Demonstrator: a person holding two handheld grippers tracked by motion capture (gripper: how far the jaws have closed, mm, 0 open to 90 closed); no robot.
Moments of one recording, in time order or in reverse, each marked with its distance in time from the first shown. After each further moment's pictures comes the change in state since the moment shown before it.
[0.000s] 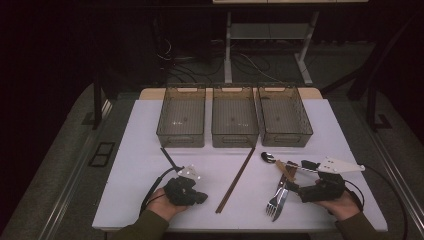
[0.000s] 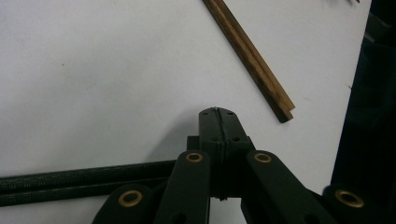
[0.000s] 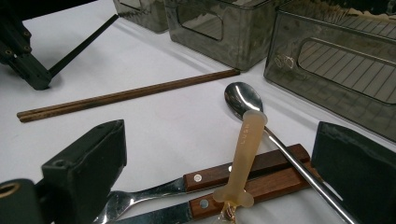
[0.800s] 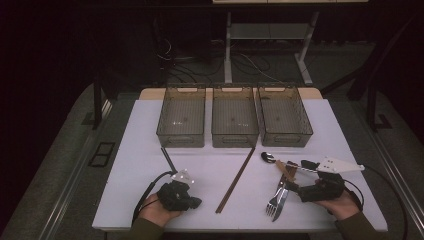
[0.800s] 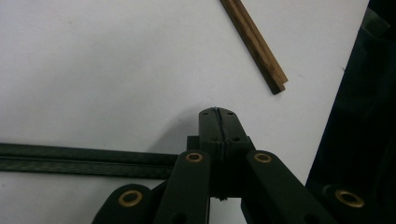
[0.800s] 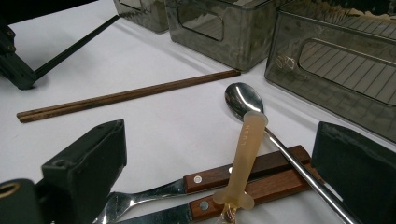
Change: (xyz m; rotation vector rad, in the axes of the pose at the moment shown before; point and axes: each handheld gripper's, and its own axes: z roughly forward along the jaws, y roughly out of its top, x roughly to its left) left arm -0.005 -0.013 -0.013 0.013 0.023 -0.056; right arm 0.000 0.000 0.001 0.003 0.006 0.001
